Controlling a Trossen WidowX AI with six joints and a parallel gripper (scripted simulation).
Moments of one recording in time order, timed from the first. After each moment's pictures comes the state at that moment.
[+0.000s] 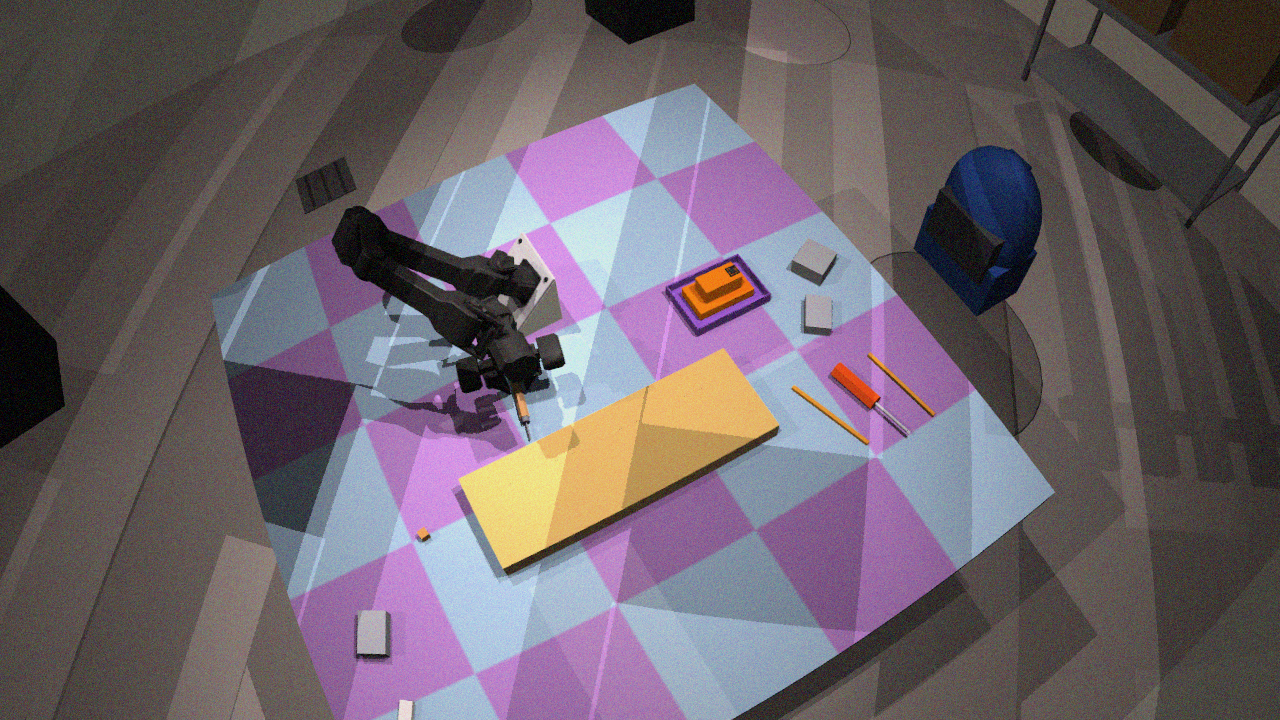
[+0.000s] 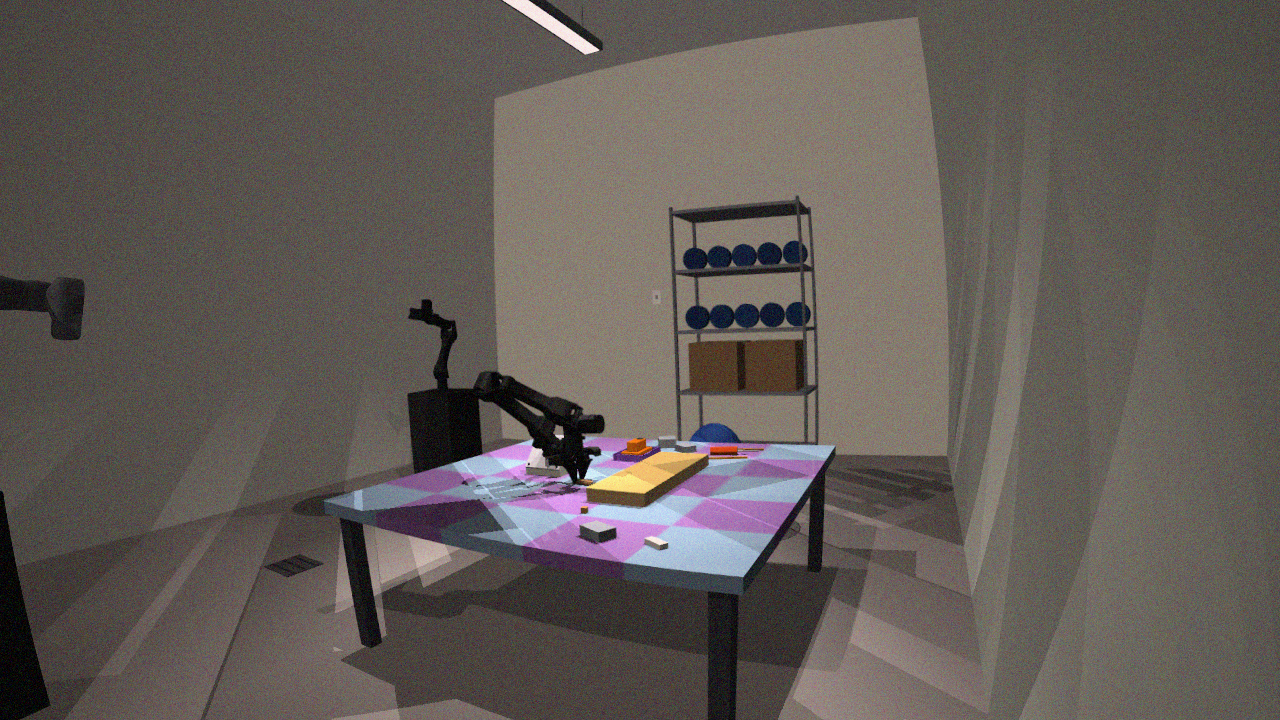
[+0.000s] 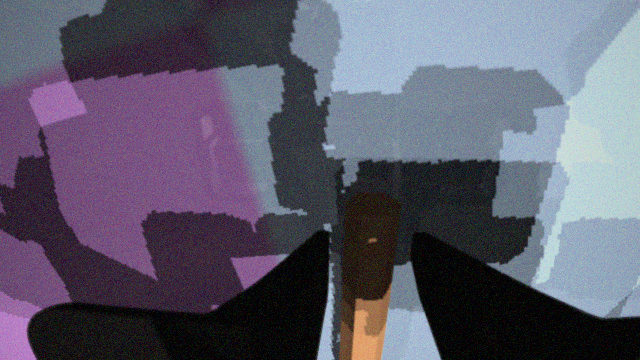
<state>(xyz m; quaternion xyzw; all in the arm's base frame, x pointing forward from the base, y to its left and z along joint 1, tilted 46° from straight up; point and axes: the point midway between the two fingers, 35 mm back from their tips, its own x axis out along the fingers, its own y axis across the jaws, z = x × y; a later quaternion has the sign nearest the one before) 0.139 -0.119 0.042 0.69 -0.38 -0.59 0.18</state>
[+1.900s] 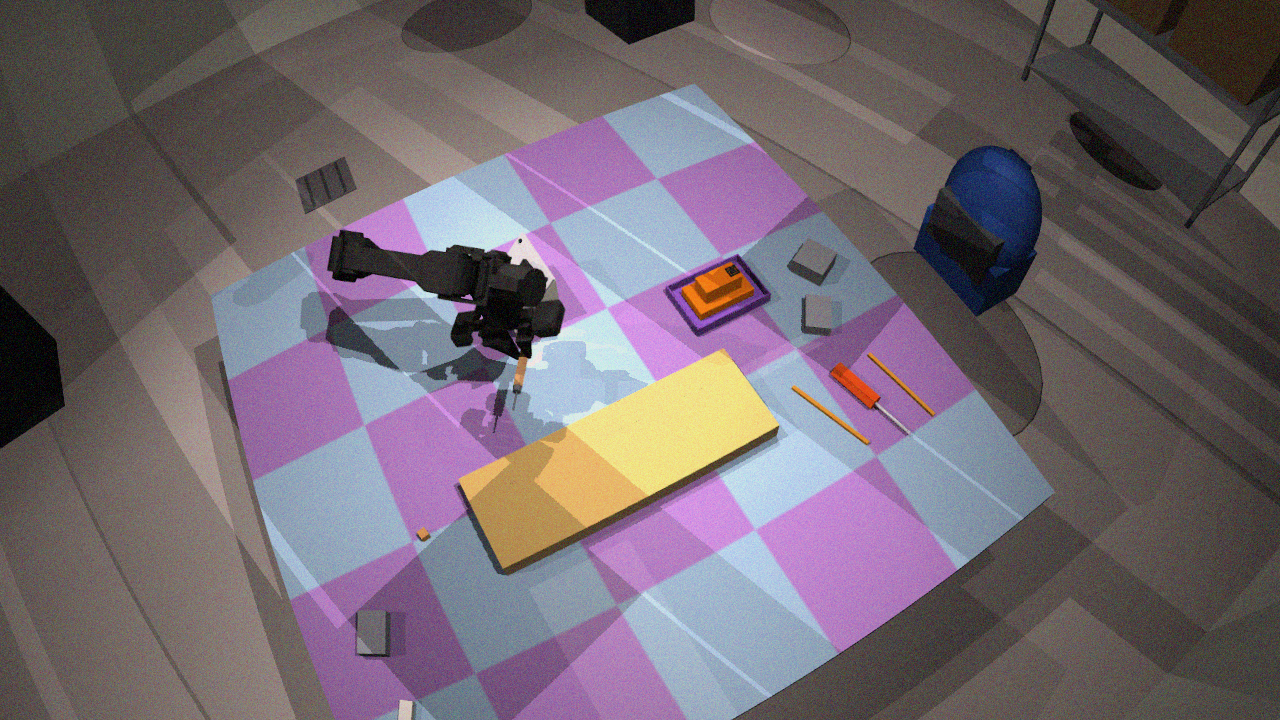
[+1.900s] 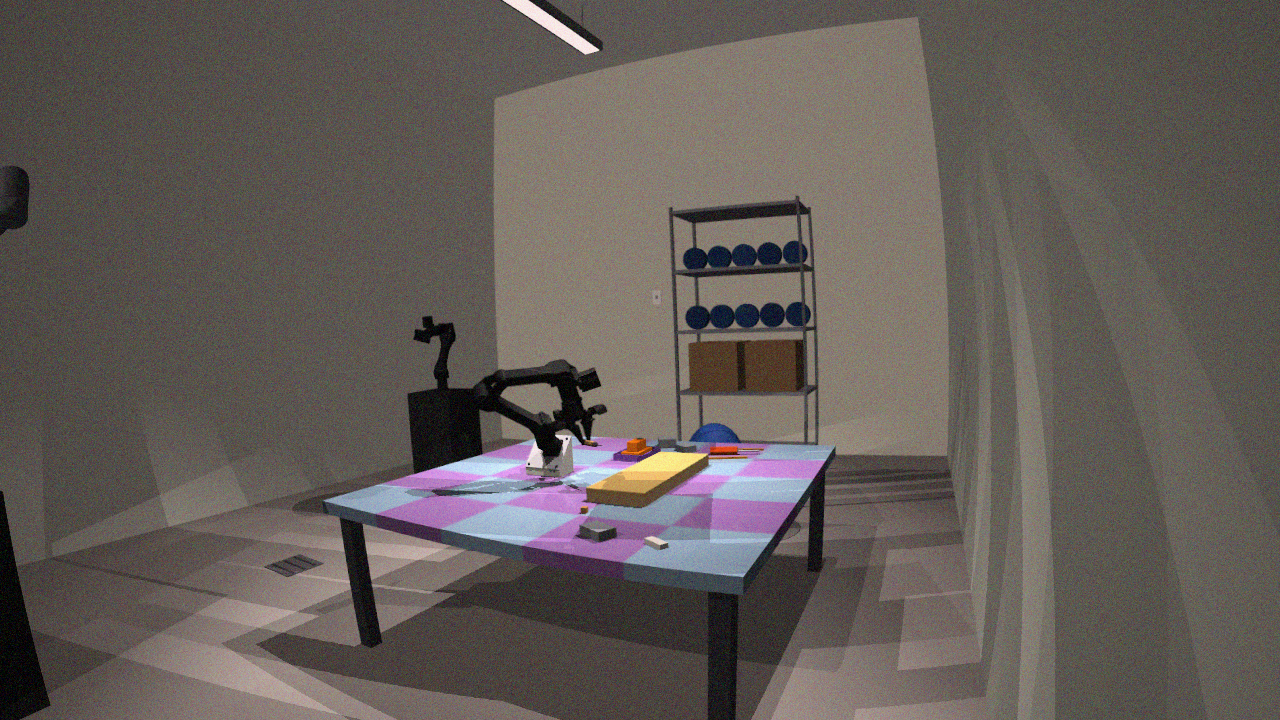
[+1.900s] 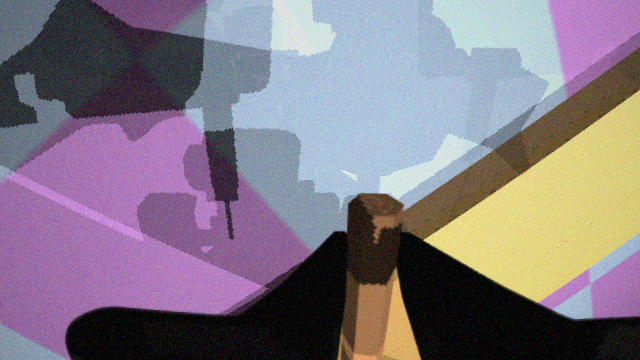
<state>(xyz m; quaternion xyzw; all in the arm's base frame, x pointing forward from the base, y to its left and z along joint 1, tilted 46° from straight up) 0.166 -0.020 0.111 0.77 -0.41 -0.49 0.01</state>
